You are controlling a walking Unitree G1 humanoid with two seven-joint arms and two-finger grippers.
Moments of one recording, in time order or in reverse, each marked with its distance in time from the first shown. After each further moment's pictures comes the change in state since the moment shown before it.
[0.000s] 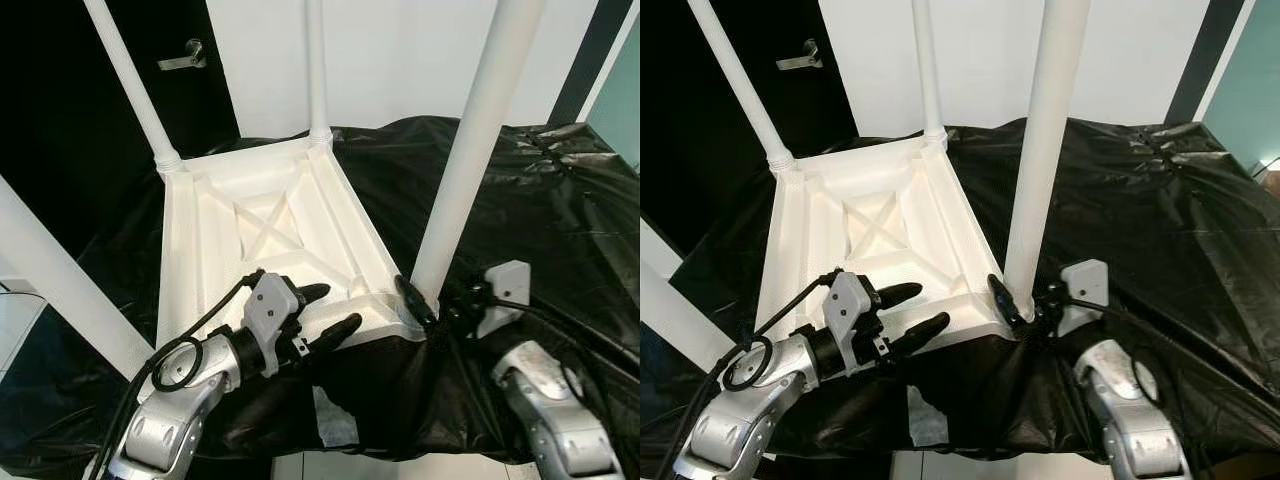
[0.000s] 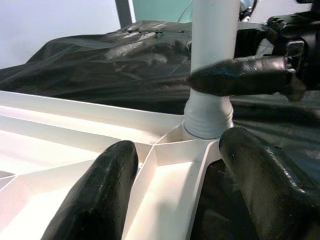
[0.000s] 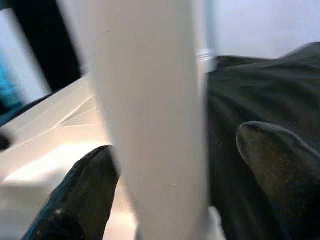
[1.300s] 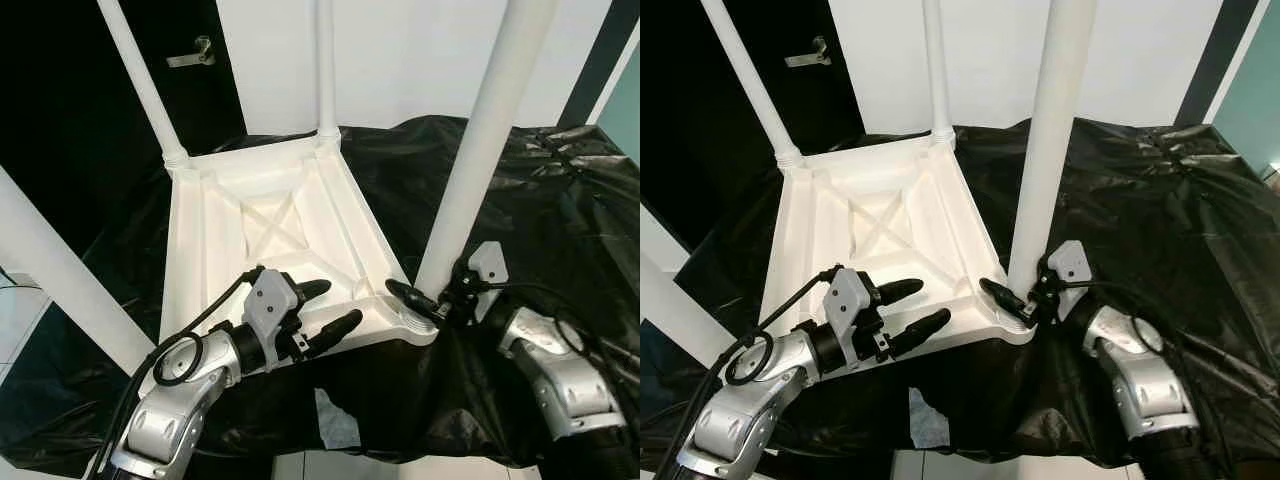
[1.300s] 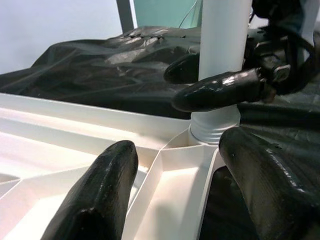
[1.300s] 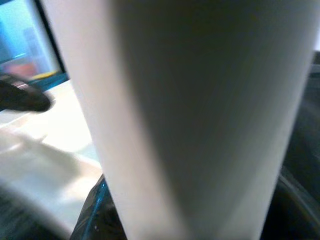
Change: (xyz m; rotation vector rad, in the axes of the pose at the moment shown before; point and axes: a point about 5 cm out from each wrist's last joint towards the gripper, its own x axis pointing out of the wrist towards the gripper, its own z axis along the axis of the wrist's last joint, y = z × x) left arm 0.004 0.003 0.000 0.007 -0.025 -0.009; right arm 0.024 -0.006 -0.009 -0.058 0.026 0.179
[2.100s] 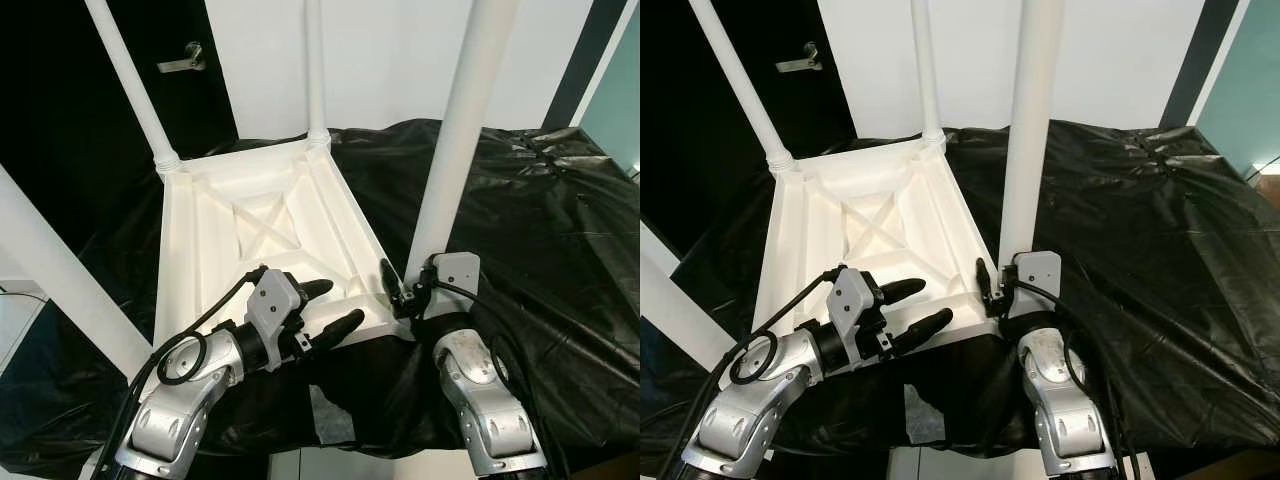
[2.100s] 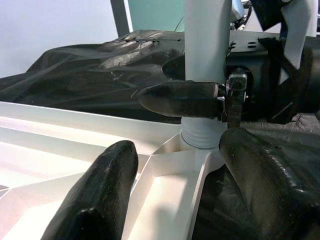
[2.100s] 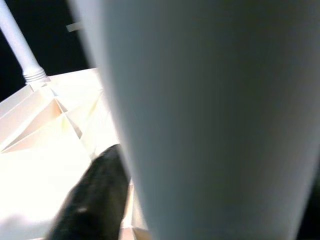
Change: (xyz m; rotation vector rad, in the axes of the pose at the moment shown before) left arm 0.002 0.001 -0.001 0.004 0.000 0.003; right arm 0.025 0.040 0.007 0.116 -0.005 -0.513
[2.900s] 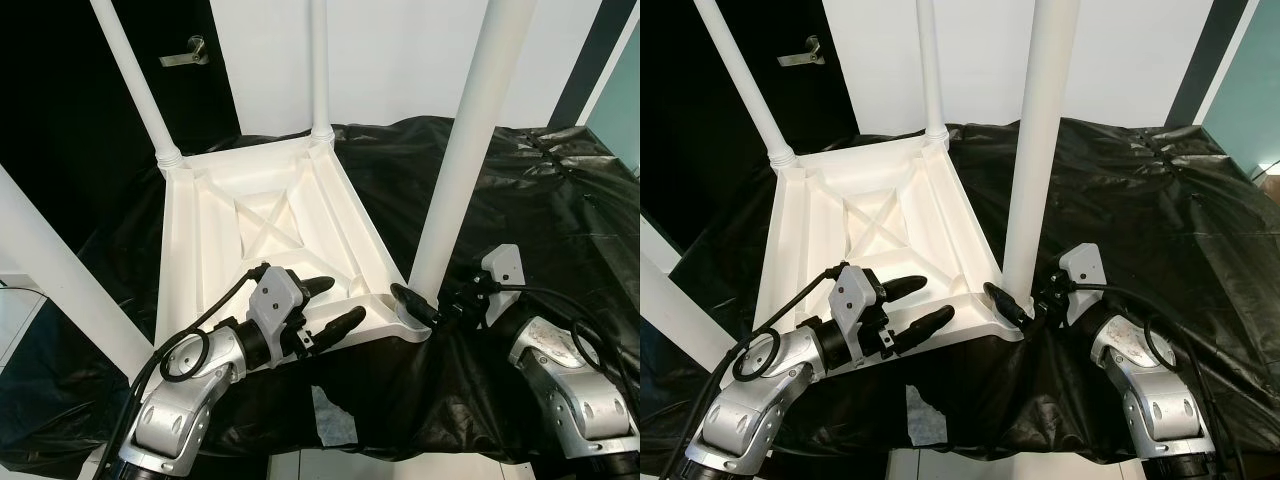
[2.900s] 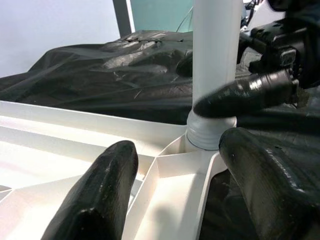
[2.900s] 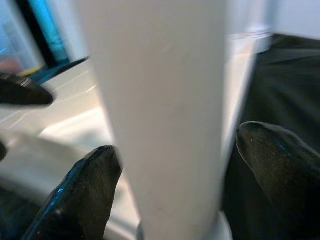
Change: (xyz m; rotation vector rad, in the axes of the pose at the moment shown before) left arm 0.003 0.000 0.001 0.004 -0.006 0.001; right arm -0.008 -0.061 0.006 -0.130 0.081 0.577
